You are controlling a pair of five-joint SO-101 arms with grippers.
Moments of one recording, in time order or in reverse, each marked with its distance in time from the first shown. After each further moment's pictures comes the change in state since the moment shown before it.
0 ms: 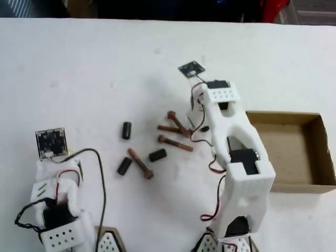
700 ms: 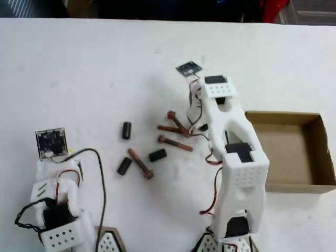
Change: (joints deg) left arm 0.0 0.0 0.0 0.0 0.0; right arm -0.3 9.0 -10.5 6.3 0.9
